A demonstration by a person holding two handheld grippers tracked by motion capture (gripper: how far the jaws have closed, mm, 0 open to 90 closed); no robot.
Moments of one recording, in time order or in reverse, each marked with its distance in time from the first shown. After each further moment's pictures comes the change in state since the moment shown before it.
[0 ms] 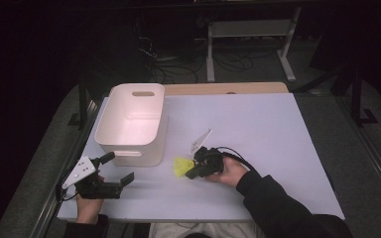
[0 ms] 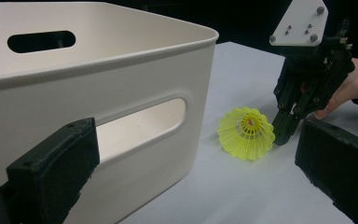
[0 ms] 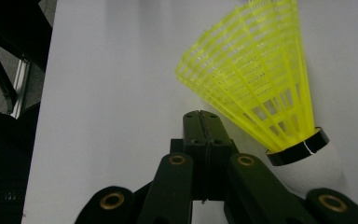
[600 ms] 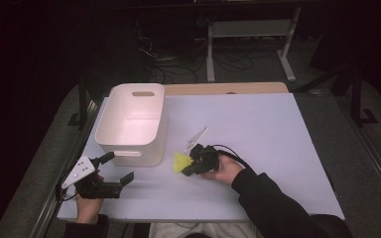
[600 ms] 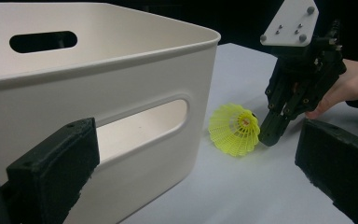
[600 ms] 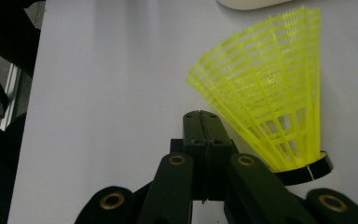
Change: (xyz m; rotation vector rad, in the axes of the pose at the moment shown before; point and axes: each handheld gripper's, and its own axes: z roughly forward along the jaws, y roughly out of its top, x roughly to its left) left arm 0.000 0.000 0.000 -0.005 0.002 -0.007; right arm -0.005 0.011 0.005 -0.010 -0.026 0.003
